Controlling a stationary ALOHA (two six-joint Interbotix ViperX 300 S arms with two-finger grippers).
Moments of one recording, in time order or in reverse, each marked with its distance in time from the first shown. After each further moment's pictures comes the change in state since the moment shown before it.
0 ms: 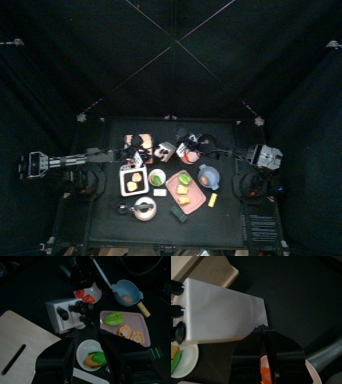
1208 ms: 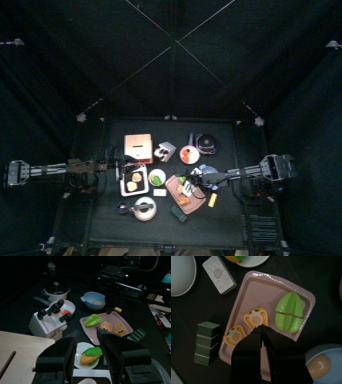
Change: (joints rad) left arm -0.009 -0.331 0.414 0.259 -0.499 0.000; right arm 0.499 -0.170 0.049 0.268 0.454 0.000
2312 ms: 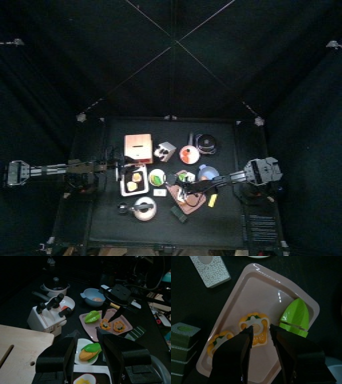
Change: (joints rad) left arm 0.003 -0.002 0.028 -0.017 -0.008 0.000; right arm 0.110 0.213 -0.161 -0.178 0.166 0.003
